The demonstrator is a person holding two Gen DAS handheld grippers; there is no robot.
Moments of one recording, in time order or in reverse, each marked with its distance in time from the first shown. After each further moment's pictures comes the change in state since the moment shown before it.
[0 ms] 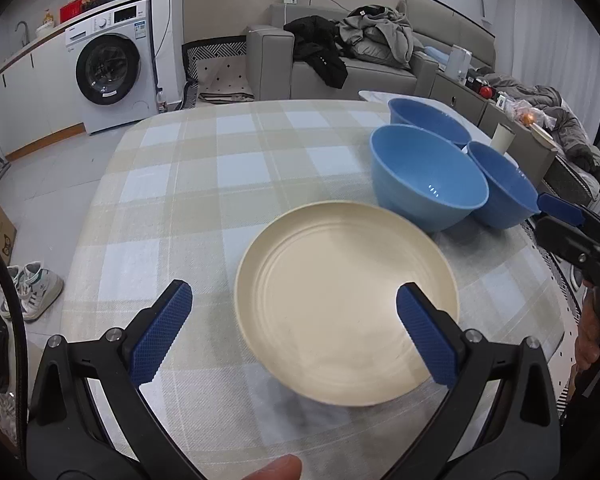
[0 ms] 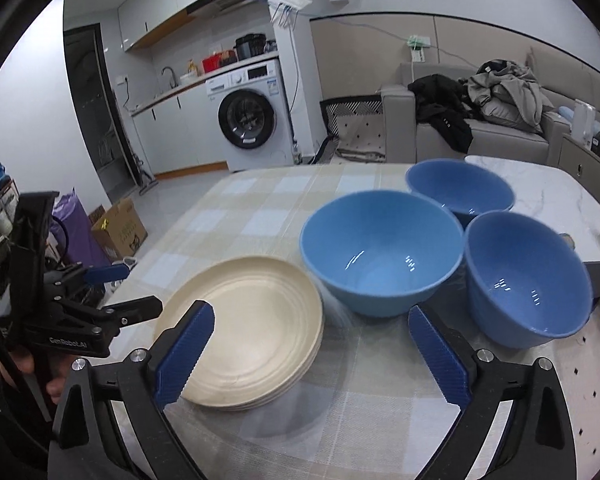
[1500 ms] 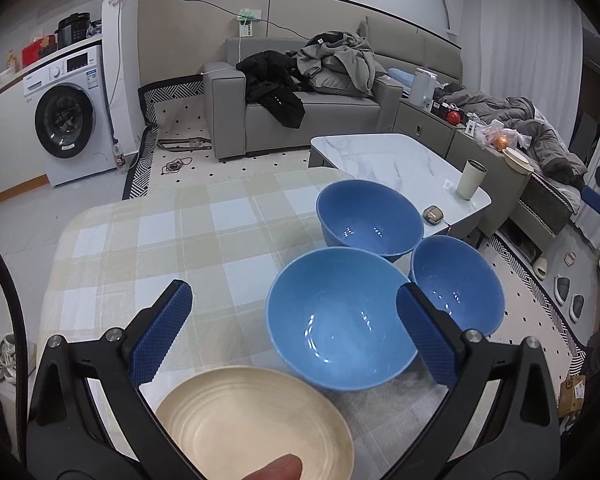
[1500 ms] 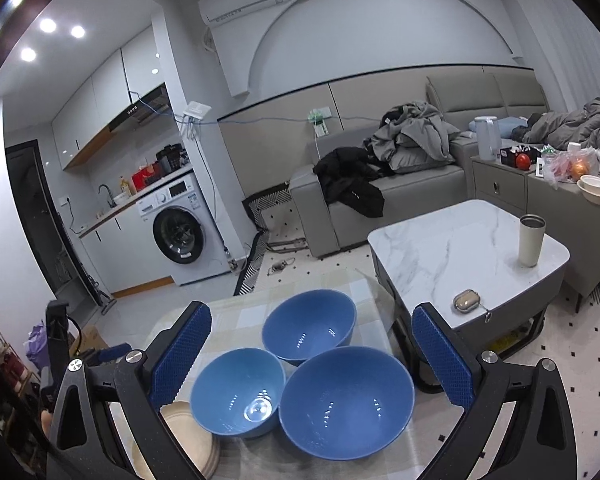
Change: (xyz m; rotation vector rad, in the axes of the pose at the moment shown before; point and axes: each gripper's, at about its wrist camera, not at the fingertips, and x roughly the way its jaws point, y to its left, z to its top) left arm 0.028 -0.117 0.163 0.091 -0.098 -0.093; right arm -0.160 -0.188 0.123 0.263 -0.274 -0.166
